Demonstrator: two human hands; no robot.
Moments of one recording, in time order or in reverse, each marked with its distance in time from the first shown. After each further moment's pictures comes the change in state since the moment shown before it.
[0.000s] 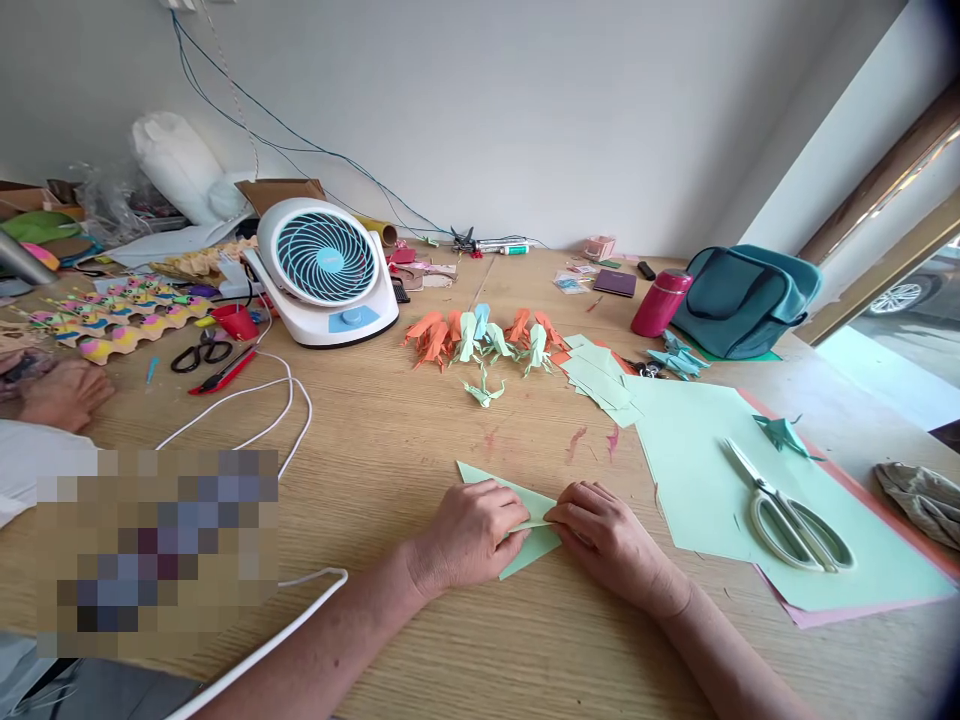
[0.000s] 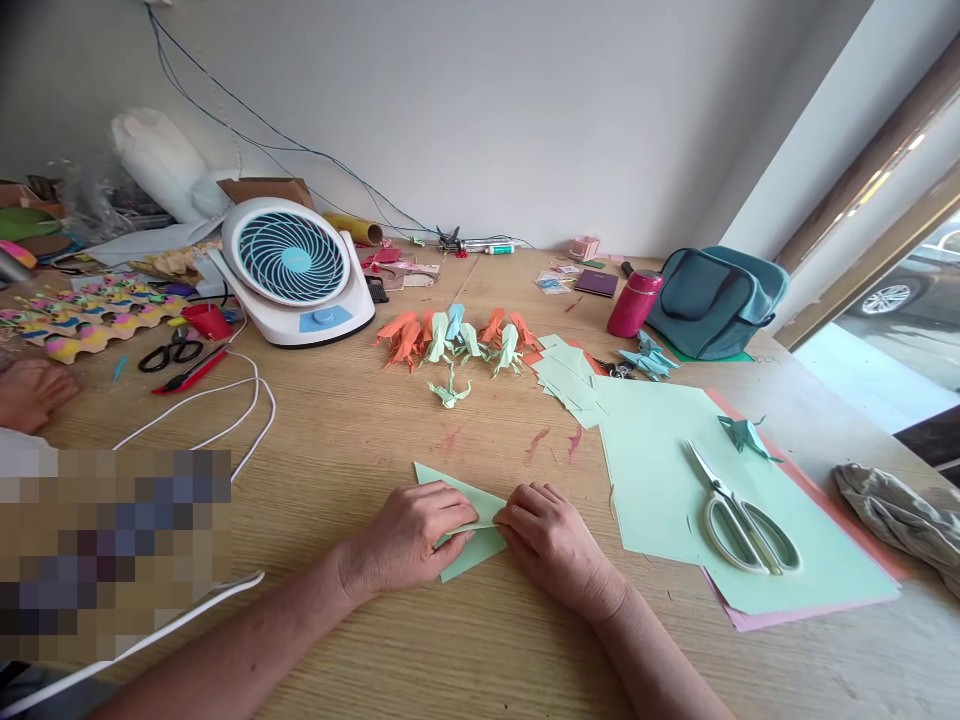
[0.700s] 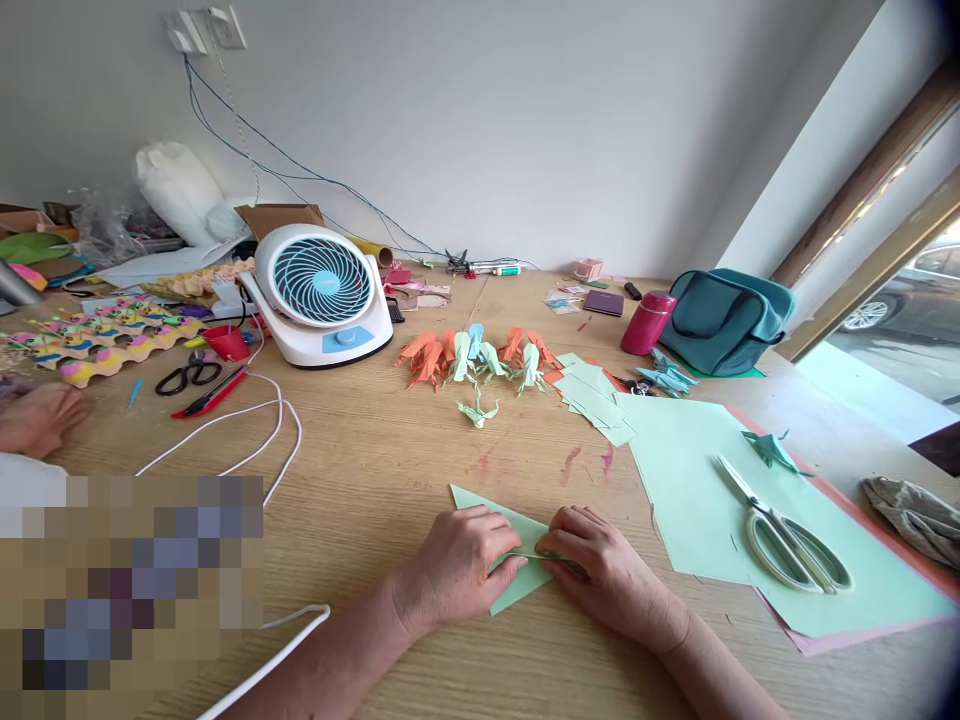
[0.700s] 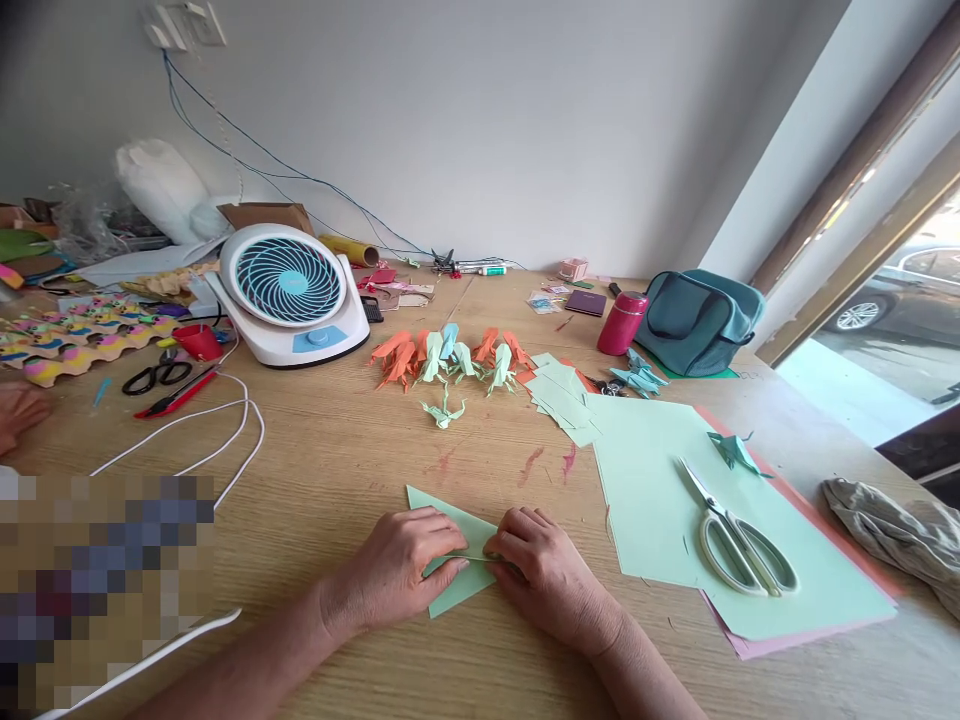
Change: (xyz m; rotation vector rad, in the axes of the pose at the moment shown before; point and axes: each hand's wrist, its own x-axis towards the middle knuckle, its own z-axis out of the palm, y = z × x) left_hand -0.003 -0.003 0.002 -0.015 0.038 -0.036; right_hand 0.003 -0.007 0.002 0.026 -0.052 0.028
